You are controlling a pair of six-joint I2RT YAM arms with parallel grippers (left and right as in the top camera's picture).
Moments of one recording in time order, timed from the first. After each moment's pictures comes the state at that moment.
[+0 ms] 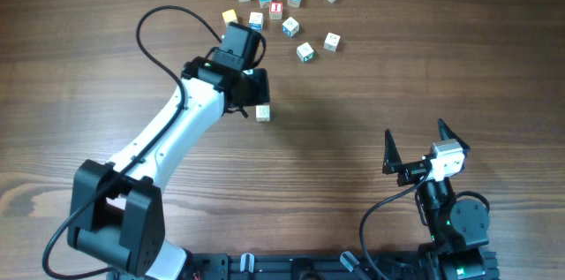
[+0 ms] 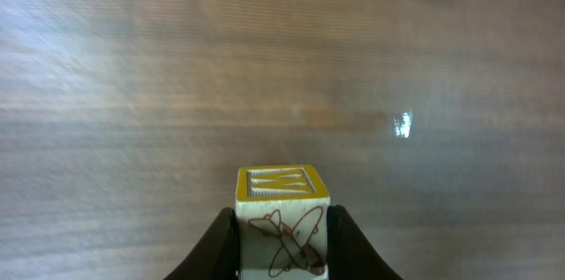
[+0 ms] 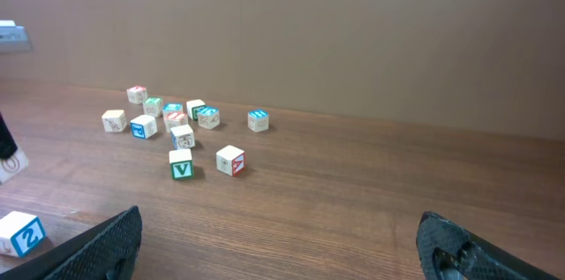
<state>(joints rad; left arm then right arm) -0.41 1.69 1.24 -0.72 0.03 -0.47 0.17 0.02 0.01 0.00 -0.01 -0.05</state>
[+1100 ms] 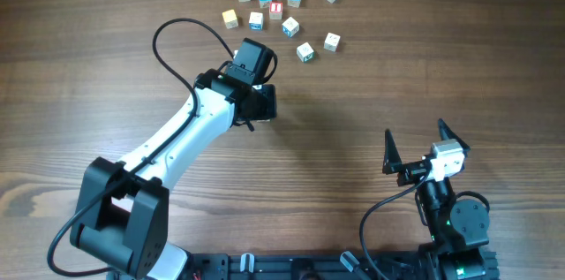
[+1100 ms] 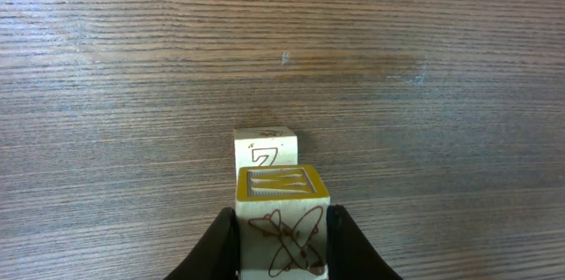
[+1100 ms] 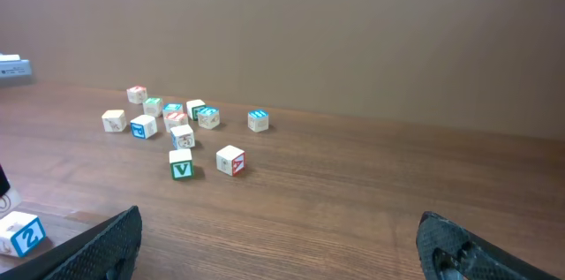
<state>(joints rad) -0.46 1.69 1.16 -0.69 0.02 -0.47 0.17 0.02 0.01 0.00 -0.01 -0.05</state>
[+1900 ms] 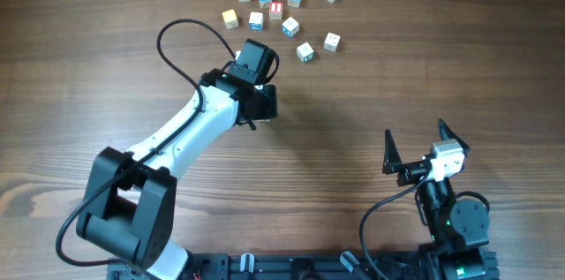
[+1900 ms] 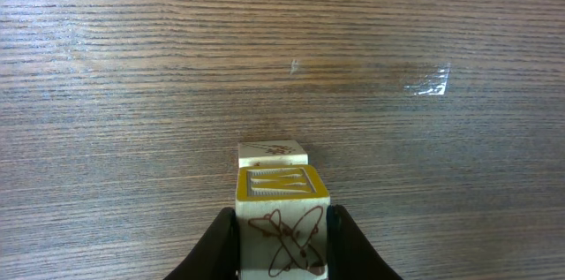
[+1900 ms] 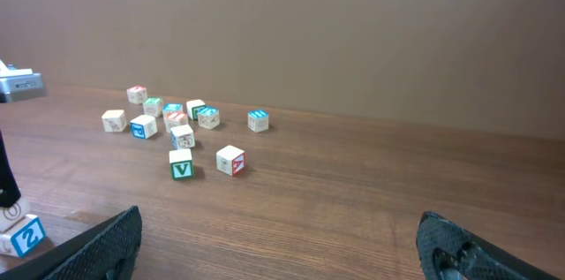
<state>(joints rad) -0.46 1.74 1.16 -0.66 0.00 -0.47 0.17 0.02 0.01 0.00 -0.01 -0.05</state>
